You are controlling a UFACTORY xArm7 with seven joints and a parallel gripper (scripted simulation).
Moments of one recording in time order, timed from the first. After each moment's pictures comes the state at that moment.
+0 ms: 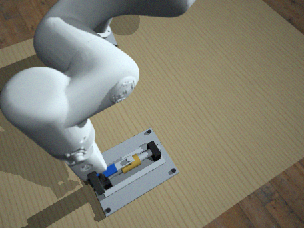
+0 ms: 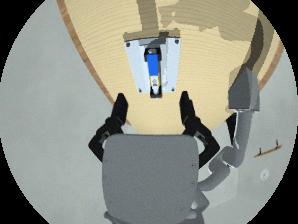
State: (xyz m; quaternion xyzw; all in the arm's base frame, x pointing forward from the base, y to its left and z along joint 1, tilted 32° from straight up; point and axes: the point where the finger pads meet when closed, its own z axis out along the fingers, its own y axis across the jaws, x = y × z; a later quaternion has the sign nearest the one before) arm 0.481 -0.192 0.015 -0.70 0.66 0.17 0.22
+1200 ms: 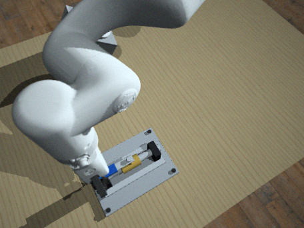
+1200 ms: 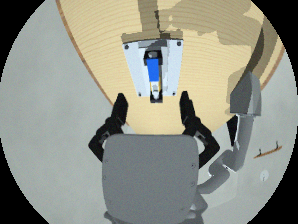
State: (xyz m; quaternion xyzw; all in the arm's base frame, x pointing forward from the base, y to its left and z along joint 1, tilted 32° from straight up) arm 0.483 -0.179 -0.005 -0.70 0.65 0.17 0.22
